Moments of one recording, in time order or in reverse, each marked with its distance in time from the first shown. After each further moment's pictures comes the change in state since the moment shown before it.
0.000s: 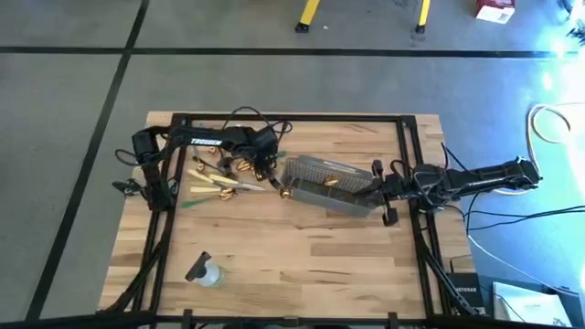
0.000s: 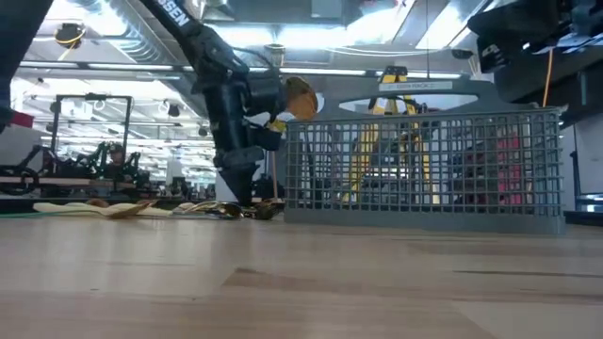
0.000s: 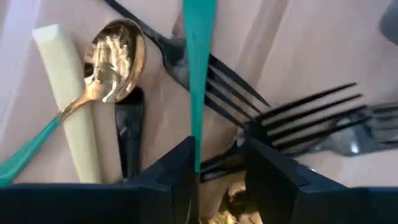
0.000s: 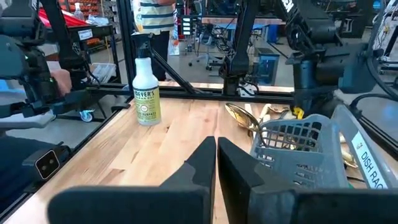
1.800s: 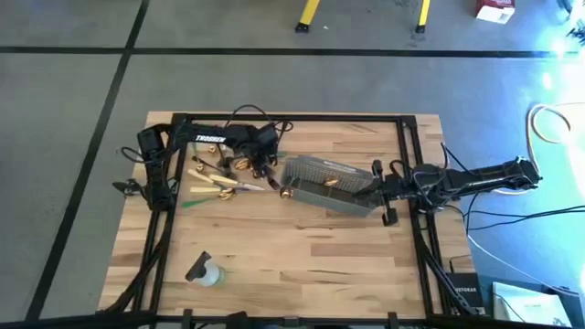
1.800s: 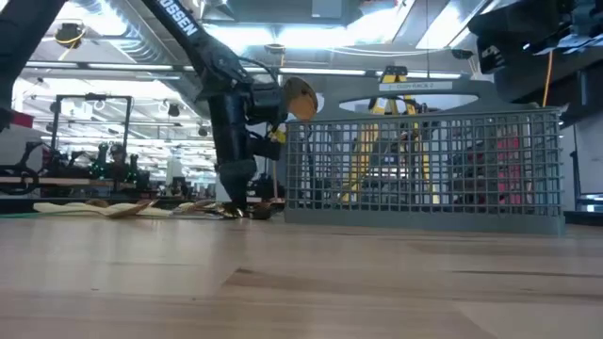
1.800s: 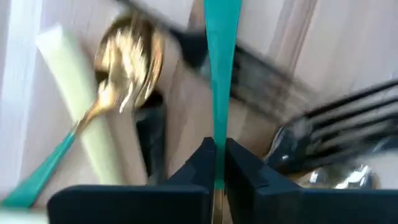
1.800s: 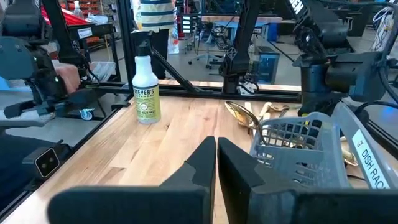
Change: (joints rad) left arm 0.040 0.054 0.060 -0.085 -0.036 0.140; right arm 0.000 0.000 0.000 -0.004 0.001 0.000
